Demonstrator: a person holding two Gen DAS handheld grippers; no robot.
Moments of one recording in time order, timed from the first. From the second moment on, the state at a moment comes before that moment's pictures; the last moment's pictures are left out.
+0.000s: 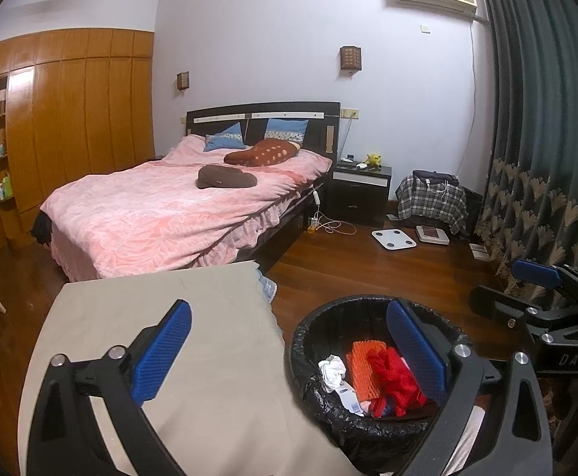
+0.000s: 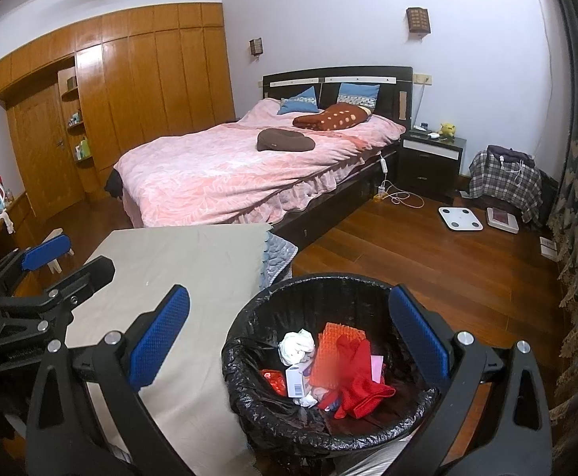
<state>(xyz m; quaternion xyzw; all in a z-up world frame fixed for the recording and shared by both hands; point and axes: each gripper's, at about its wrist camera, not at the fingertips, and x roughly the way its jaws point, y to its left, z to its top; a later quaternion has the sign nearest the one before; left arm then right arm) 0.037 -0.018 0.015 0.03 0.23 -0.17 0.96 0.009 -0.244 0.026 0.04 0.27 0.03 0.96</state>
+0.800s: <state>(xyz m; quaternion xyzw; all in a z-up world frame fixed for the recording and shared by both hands) 0.038 -0.015 0.012 0.03 0.23 -0.17 0.96 0.010 -0.241 0.027 0.04 0.28 0.03 0.96</state>
